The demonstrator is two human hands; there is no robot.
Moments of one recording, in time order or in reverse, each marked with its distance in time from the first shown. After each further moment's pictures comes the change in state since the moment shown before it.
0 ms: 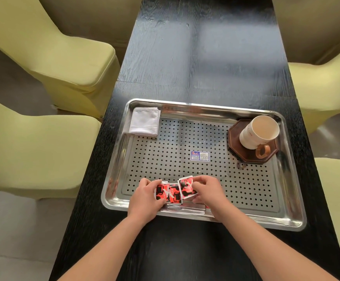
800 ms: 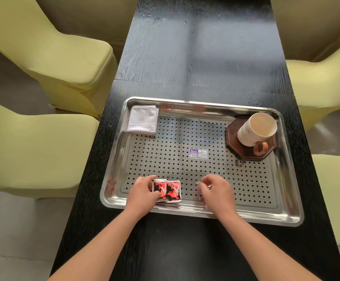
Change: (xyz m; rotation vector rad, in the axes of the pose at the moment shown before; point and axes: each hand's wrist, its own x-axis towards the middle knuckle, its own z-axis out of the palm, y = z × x) left_hand 0.009 -0.006 -0.004 -0.194 -0.026 -0.066; right_hand -0.006 0.024 -0.016 -0.595 0.346 -0.322
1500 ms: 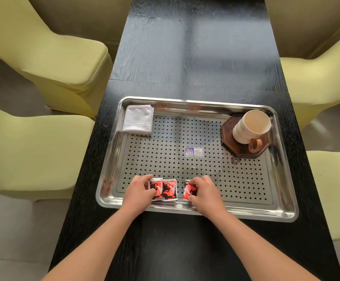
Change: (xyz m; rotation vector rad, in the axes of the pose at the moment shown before) left_hand 0.003 0.002 0.001 -0.010 -0.009 -0.035; right_hand 0.000 0.008 0.020 -0.093 -0.208 -0.046
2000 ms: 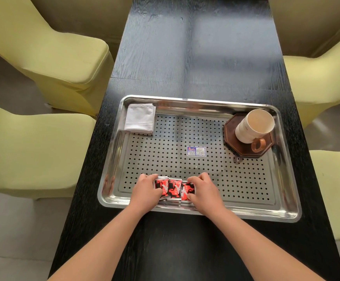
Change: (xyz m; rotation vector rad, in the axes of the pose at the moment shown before) left_hand 0.003 0.014 0.007 0.076 -0.039 0.000; right_hand 0.004 -0.008 0.005 -0.081 -0.026 -0.061
